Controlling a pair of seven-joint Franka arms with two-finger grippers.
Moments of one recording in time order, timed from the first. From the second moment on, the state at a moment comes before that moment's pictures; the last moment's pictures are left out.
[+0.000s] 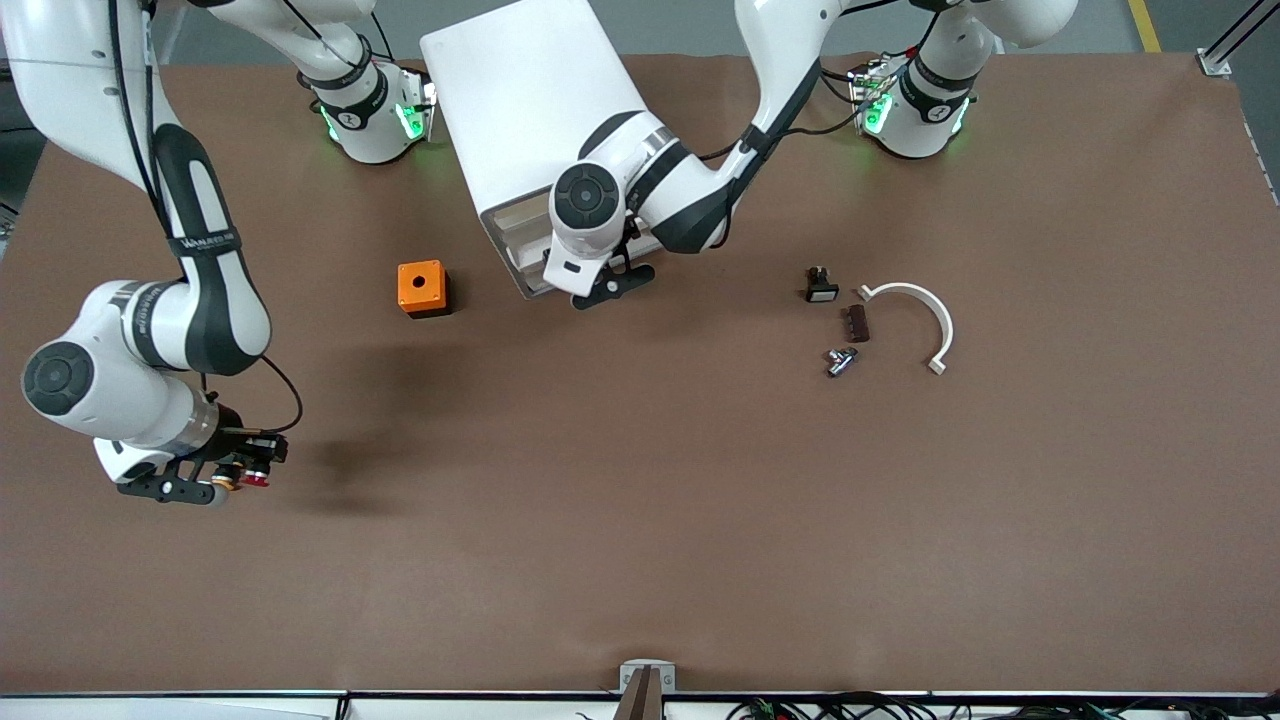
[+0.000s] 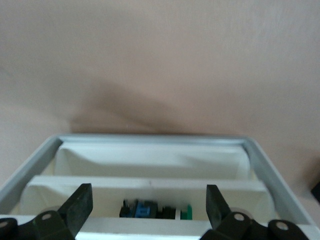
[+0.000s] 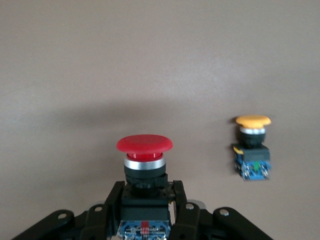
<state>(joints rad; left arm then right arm) -1.01 0.71 0.05 -1.37 -0.40 1.92 -1.19 0.05 0.54 -0.11 -1.74 0.06 2.29 0.04</state>
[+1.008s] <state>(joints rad) -0.82 0.68 0.14 -1.33 -0.30 1.94 -1.13 0.00 0.67 -0.10 -1.71 0.08 2.34 -0.11</state>
